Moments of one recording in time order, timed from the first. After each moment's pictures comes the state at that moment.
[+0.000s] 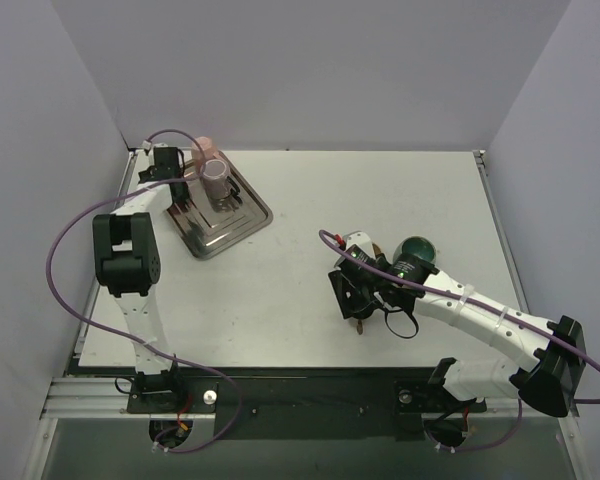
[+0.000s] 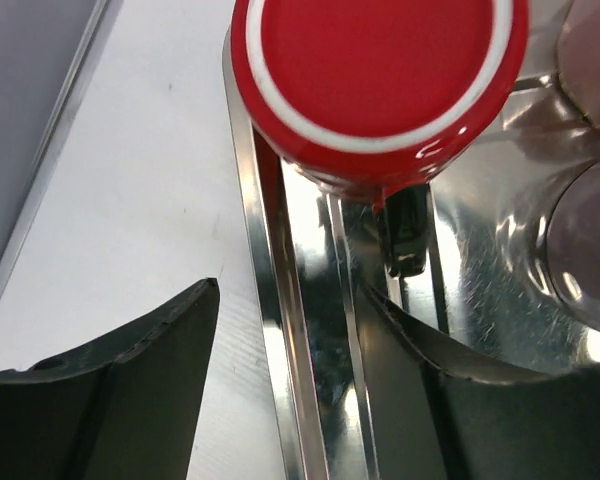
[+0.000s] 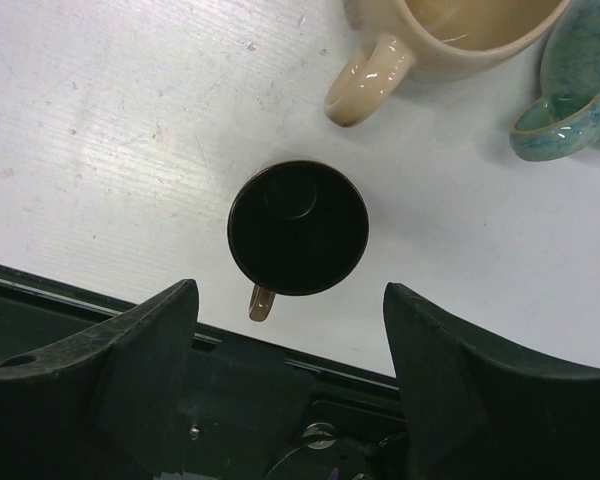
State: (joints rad) left arm 0.03 2.11 1.58 -0.30 -0.43 -0.24; right arm 0.94 1.23 1.02 -0.95 0.32 0.46
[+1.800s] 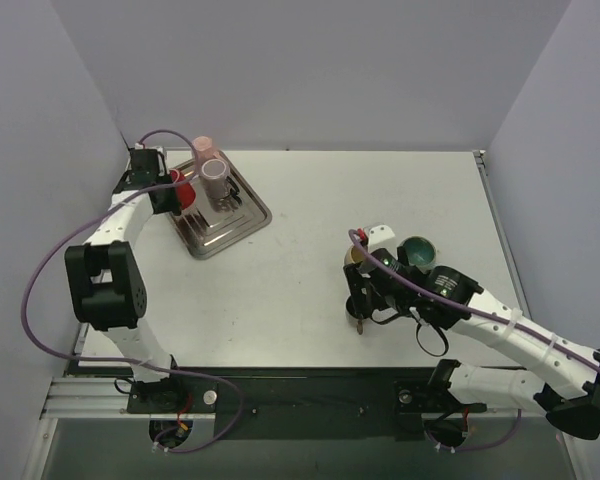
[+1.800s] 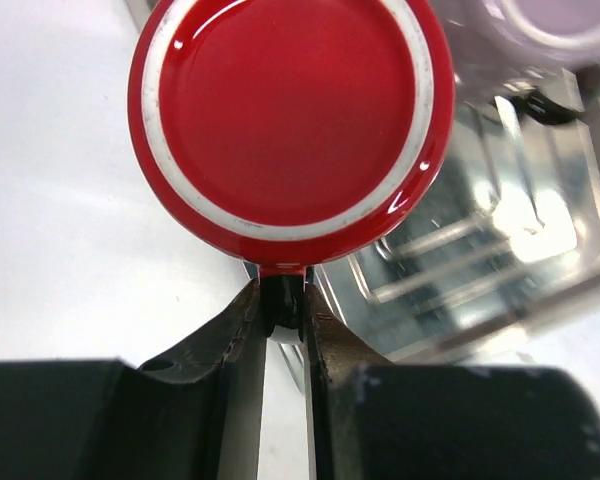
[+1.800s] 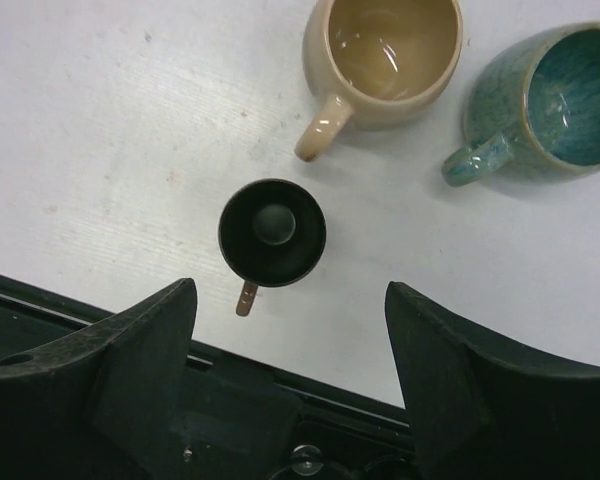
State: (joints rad) left arm 0.07 1.85 1.43 -0.42 -0.08 -0.19; right arm 0.97 1.05 1.03 -0.97 0.43 0.44
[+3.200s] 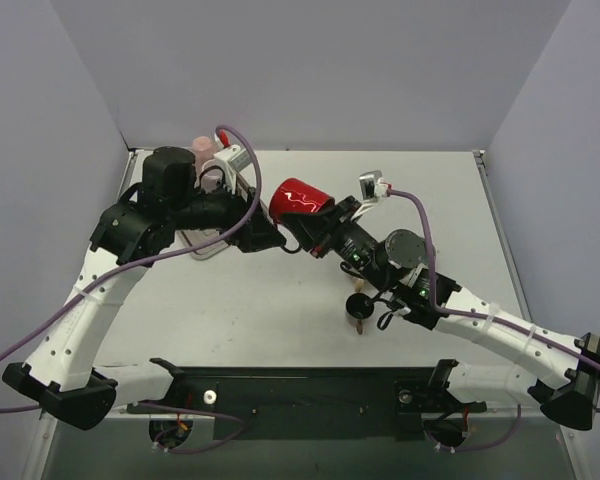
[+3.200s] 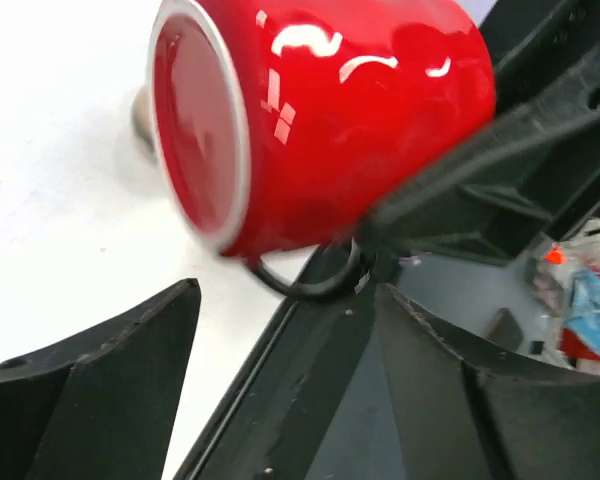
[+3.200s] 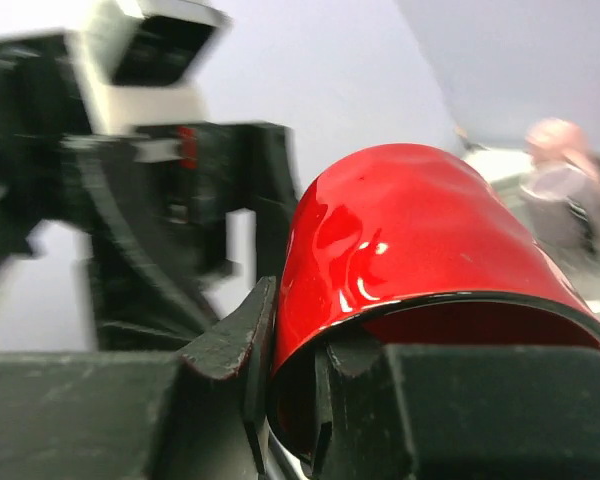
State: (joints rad) left arm -0.50 1.23 1.61 -0.85 0.70 -0.31; right arm 1.02 1.09 0.96 0.44 0.15 0.59
